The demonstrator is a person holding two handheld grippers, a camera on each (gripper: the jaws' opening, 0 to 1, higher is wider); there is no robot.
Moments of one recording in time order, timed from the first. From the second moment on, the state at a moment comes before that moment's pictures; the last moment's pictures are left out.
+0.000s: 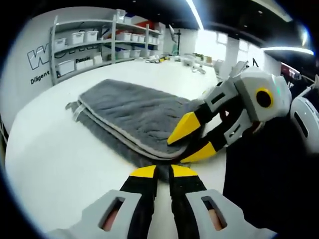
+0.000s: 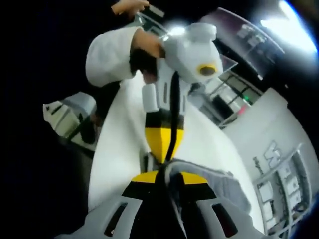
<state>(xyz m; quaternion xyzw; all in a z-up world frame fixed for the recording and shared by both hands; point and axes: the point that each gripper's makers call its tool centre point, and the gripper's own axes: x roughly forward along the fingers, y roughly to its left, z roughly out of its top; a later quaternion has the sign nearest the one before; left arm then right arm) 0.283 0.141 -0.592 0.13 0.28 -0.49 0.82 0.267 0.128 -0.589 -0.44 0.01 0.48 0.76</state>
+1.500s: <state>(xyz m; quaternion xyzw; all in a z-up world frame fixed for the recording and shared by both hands) 0.288 0.140 -0.601 0.15 0.30 -0.44 0.83 0.295 0.075 -0.528 -0.19 0.02 0.39 0.90</state>
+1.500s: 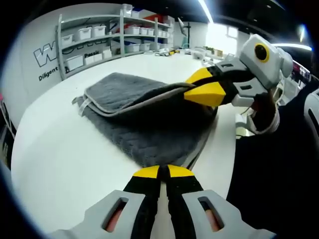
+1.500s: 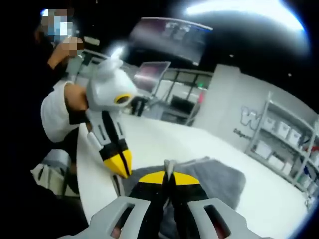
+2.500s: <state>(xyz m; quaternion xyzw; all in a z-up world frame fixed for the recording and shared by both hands) 0.287 0.141 -0.601 0.16 0.30 -0.43 0.83 0.317 -0.011 -0.496 -0.08 0.02 0.35 0.93</state>
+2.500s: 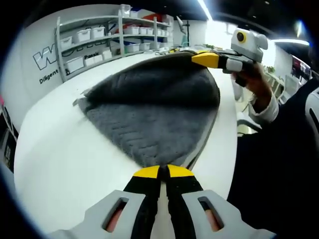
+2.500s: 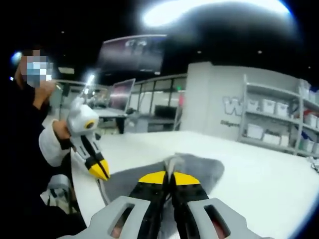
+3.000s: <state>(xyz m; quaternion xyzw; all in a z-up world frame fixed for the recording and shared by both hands) 0.289 0.141 -0.602 0.14 0.32 -0.41 0.84 0.331 -0.055 -0.493 -0.08 0.03 0.31 0.95</state>
